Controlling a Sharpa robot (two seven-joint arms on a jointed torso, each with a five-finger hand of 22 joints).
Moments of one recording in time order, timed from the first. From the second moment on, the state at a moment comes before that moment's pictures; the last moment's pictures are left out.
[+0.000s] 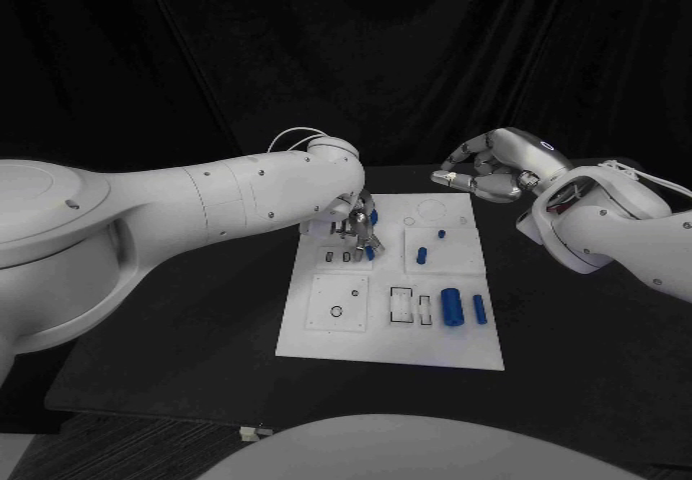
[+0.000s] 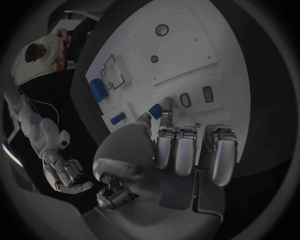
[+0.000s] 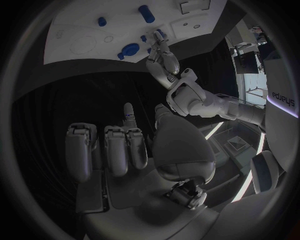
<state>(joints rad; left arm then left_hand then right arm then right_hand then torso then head) 1.38 -0.33 -0.21 1.05 -1.02 0.47 -0.56 1.07 0.15 -0.11 0.20 0.27 1.16 0.05 0.19 0.25 1.46 0.00 1.55 1.32 1.46 -0.05 1.56 1.31 0.04 1.47 0.07 1.55 1.30 1.37 -0.84 -0.21 1.52 -1.29 -0.54 0.01 1.09 0.02 -0.02 0.30 0.23 0.86 0.10 0.31 0.15 1.48 0.01 1.55 1.31 1.47 -0.05 1.55 1.31 0.02 1.47 0.06 1.51 1.30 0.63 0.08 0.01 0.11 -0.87</state>
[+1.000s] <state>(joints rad) 1.37 -0.32 -0.21 1.03 -1.02 0.47 -0.55 1.12 0.10 -0.05 0.15 0.29 1.19 0.04 0.17 0.27 1.46 -0.02 1.55 1.32 1.47 -0.06 1.56 1.31 0.04 1.46 0.05 1.55 1.30 1.37 -0.83 -0.21 1.51 -1.29 -0.54 0.01 1.09 0.02 -0.02 0.30 0.23 0.86 0.10 0.31 0.15 1.48 0.01 1.55 1.31 1.47 -0.05 1.55 1.31 0.02 1.47 0.06 1.51 1.30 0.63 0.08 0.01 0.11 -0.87</state>
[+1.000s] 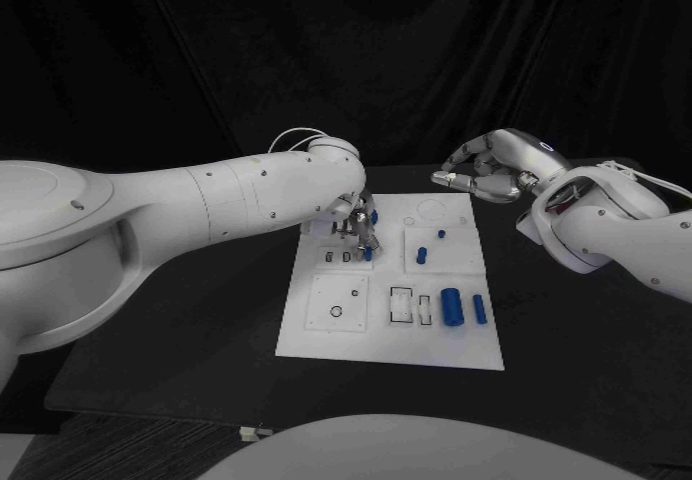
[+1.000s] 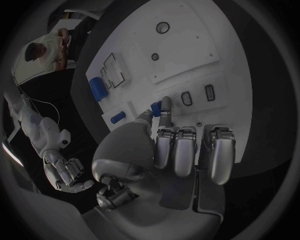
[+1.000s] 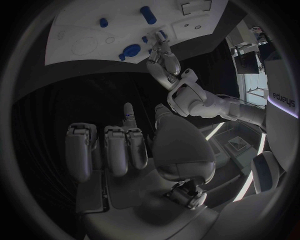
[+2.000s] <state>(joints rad) 1.37 -0.35 -0.21 1.05 -1.02 0.44 -0.54 1.17 0.05 0.08 0.05 0.36 1.19 0.03 0.15 0.32 1.46 -0.03 1.55 1.32 1.46 -0.08 1.56 1.31 0.04 1.47 0.04 1.55 1.30 1.36 -0.82 -0.21 1.49 -1.29 -0.54 0.01 1.09 0.02 -0.02 0.30 0.23 0.86 0.10 0.31 0.15 1.48 0.01 1.55 1.31 1.47 -0.05 1.55 1.31 0.02 1.47 0.06 1.51 1.30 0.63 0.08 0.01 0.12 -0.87</state>
